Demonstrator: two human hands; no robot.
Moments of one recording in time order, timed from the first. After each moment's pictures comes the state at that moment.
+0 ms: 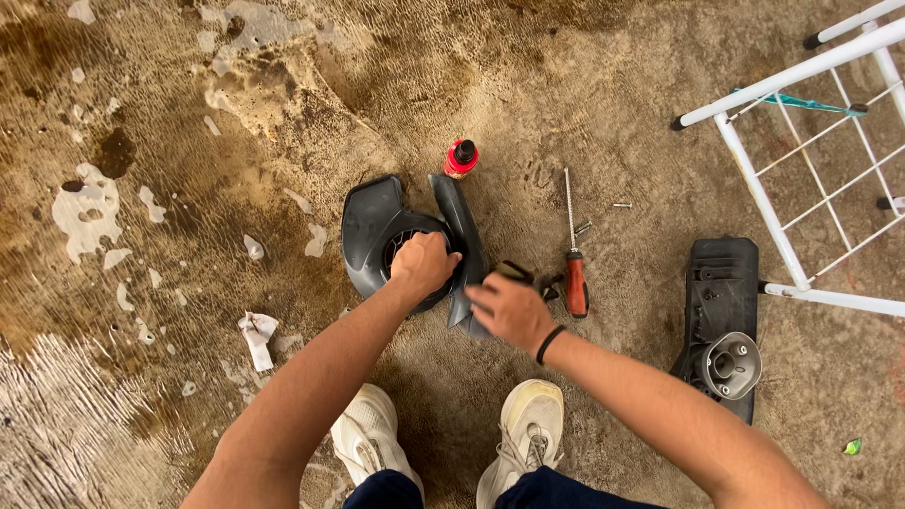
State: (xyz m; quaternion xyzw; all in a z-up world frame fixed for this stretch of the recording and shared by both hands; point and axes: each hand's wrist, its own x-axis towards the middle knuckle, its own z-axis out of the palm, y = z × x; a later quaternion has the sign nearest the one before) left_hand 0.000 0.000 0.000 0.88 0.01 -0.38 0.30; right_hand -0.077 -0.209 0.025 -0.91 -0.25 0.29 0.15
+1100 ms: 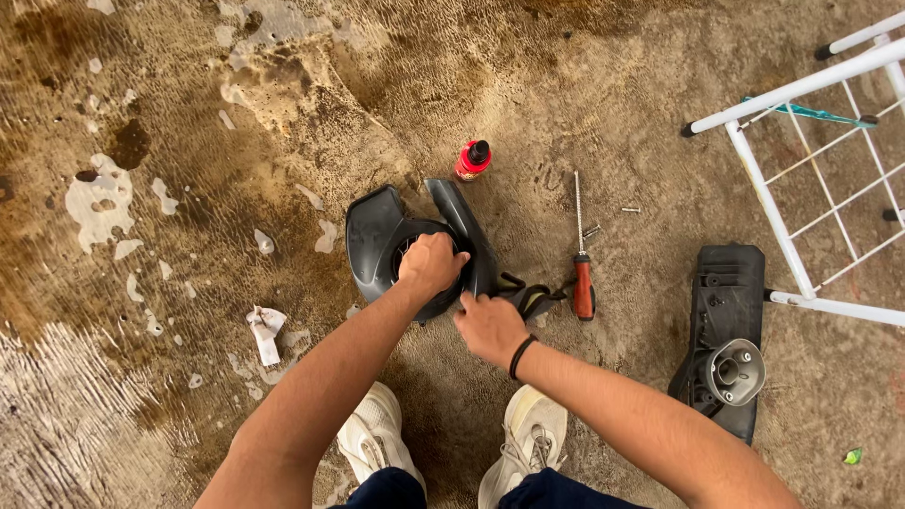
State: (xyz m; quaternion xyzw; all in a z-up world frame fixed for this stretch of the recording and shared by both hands) left_hand -0.002 0.007 0.009 0.86 0.05 -0.38 0.34; right_hand -0.082 -0.149 0.046 -0.89 -0.36 0.28 0.01
